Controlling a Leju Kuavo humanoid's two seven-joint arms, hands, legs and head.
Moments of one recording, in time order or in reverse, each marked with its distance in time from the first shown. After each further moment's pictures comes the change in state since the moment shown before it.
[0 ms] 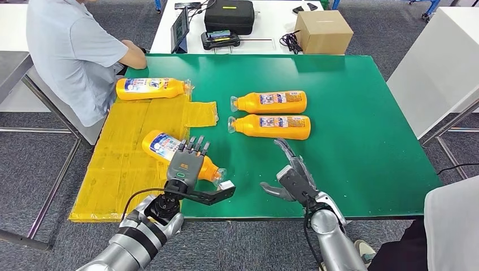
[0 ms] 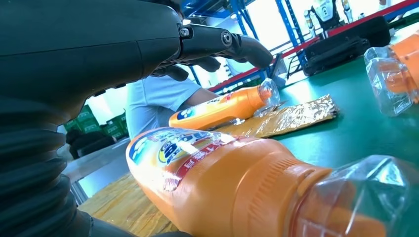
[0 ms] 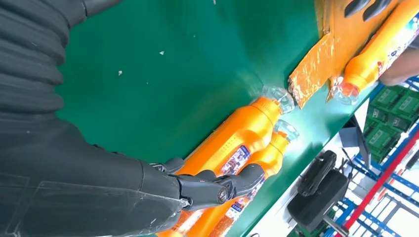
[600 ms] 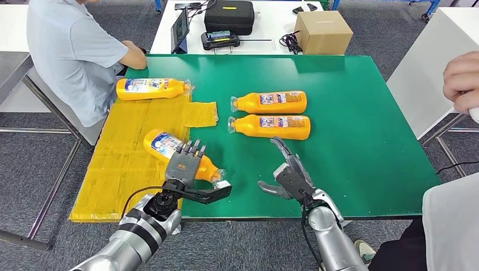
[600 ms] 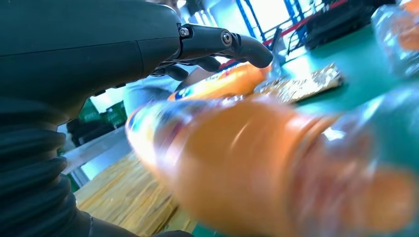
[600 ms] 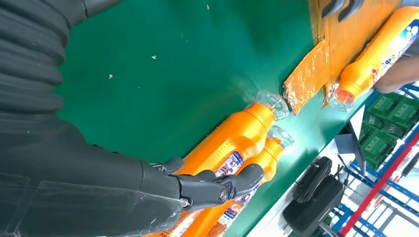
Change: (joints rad) left arm -0.036 -0.030 0.074 0.129 0.000 0.013 -0.039; right arm -0.030 0.000 0.023 0.035 -0.008 0.005 -0.001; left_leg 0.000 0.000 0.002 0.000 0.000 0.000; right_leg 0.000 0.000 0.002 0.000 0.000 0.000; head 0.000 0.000
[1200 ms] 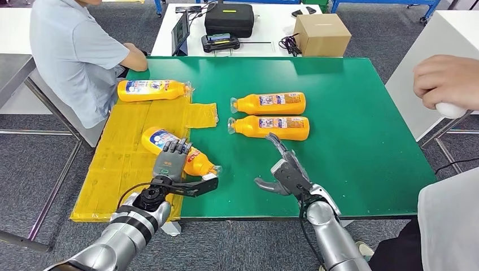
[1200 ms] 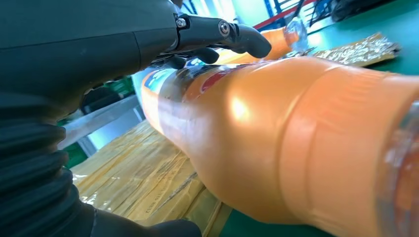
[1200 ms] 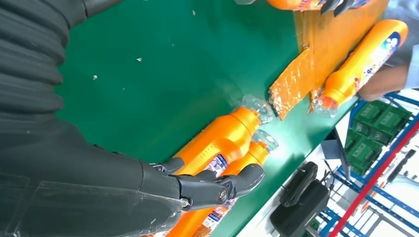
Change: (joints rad) left arm -0.063 -0.007 0.197 0.186 0.000 0.039 -0.110; right arm -0.044 -0.013 0.043 0.039 -0.037 0.011 -0.004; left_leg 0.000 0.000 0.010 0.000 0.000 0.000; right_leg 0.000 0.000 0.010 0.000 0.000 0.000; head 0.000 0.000
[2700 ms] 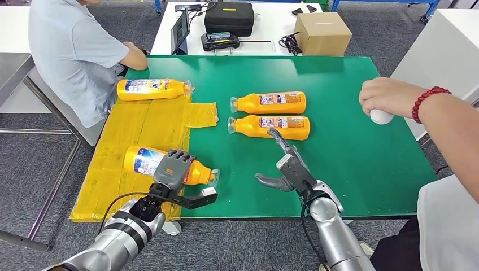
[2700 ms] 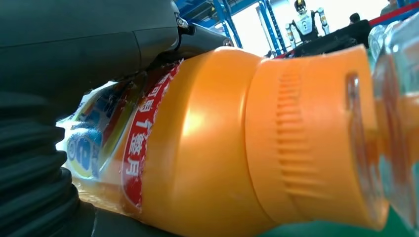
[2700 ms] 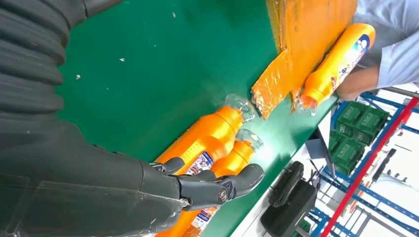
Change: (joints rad) left arm 0.014 0.088 -0.178 0.047 0.002 0.217 -0.051; right arm -0.011 -0.015 0.012 -0.036 -0.088 0.042 0.006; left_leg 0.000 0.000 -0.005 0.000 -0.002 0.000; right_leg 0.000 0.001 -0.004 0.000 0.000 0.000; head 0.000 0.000
